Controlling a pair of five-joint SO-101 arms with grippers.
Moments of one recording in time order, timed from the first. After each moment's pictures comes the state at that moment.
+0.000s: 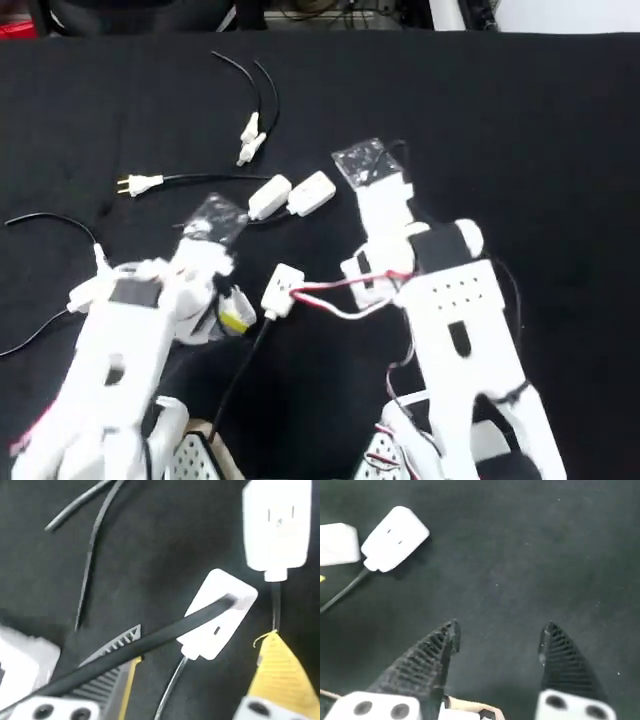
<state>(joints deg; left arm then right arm) 3.8 -40.7 61.1 59.3 -28.0 -14.7 -34.3 34.1 85.9 6.5</state>
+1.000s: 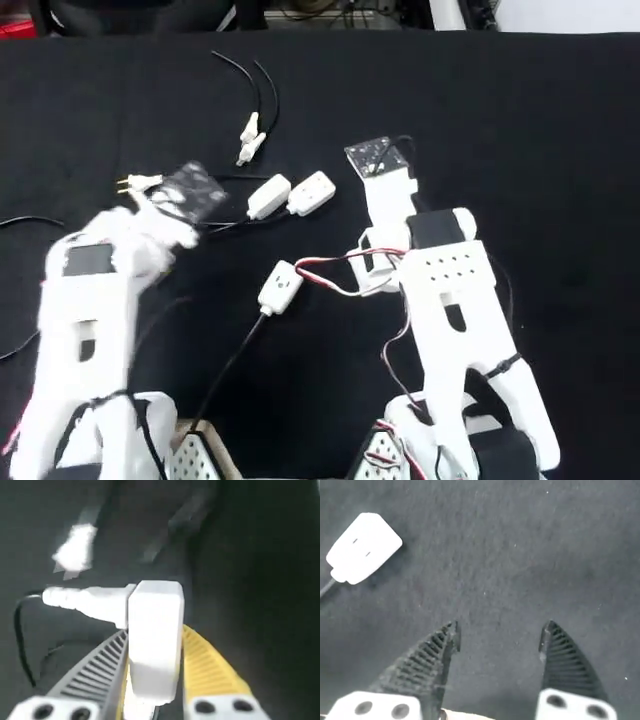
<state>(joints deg) -14.0 -39.6 49.5 54.5 -53.8 -11.4 -27.8 37.4 78.3 6.5</state>
